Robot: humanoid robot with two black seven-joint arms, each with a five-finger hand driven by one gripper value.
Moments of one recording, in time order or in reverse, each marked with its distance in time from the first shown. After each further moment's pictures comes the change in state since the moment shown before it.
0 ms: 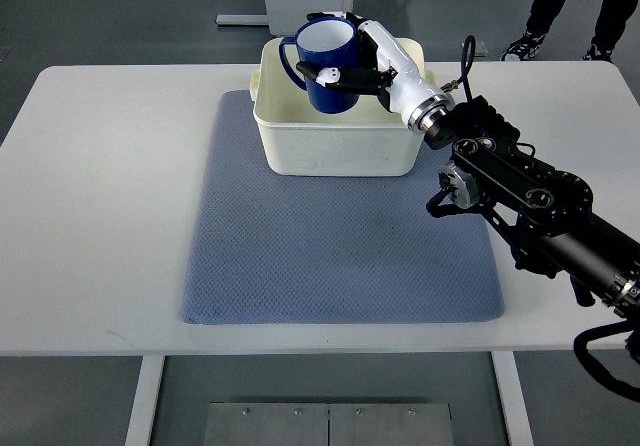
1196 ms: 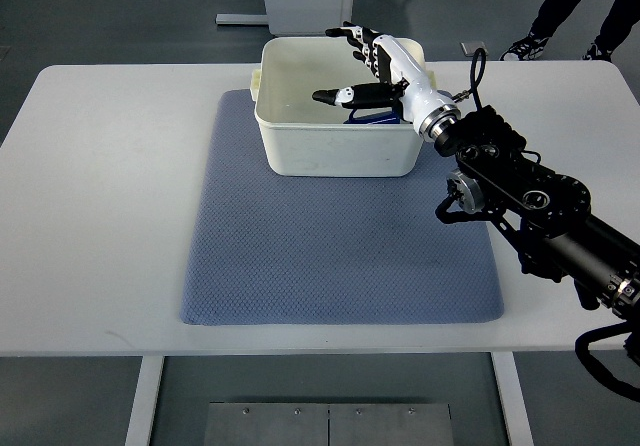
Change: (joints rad) left arm 0.000 0.000 0.000 0.000 0.000 0.000 0.000; right arm 0.006 0.001 -0.037 -0.073 0.018 0.000 0.036
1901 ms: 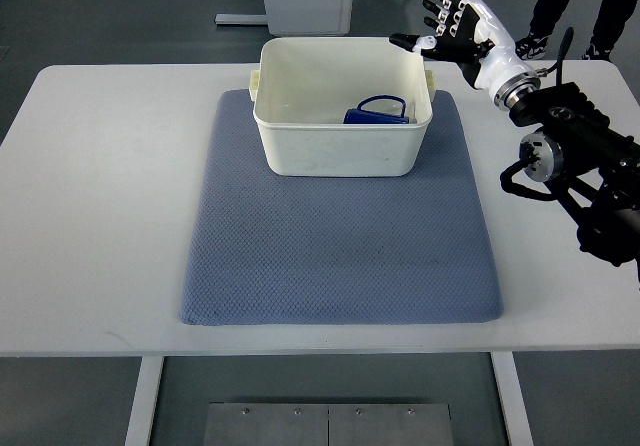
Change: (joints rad) left arm 0.000 0.000 0.000 0.000 0.000 0.000 0.000; right arm -0.004 -0.204 0.079 0.080 0.298 0.065 -0.044
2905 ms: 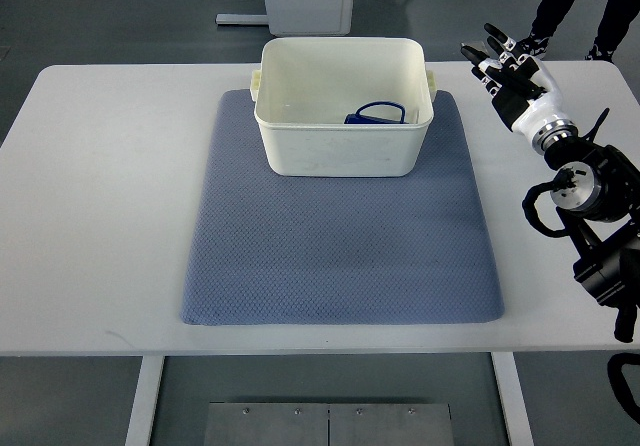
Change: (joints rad) left arm -0.001 0.000 0.000 0.000 0.000 0.000 0.000; right arm -0.231 0.095 0.480 -0.039 -0.001 0.063 -0.158
